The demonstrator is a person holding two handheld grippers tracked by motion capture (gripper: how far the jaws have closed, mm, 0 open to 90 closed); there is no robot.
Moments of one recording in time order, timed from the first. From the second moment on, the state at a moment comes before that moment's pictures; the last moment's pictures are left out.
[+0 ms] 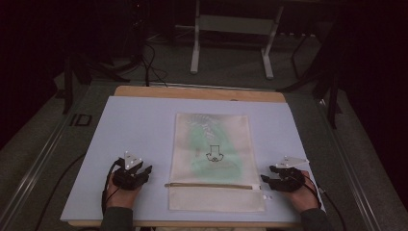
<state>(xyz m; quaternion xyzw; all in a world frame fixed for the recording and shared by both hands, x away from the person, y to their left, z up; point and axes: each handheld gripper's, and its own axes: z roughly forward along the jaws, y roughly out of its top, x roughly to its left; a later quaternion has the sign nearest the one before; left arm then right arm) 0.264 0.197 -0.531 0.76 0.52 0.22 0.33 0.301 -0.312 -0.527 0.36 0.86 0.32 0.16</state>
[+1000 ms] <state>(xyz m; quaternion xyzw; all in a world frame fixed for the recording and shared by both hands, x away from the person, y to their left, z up) 0.262 0.193 -0.530 0.77 0.50 0.21 0.34 0.293 -0.295 -0.510 0.31 0.90 0.28 0.14</state>
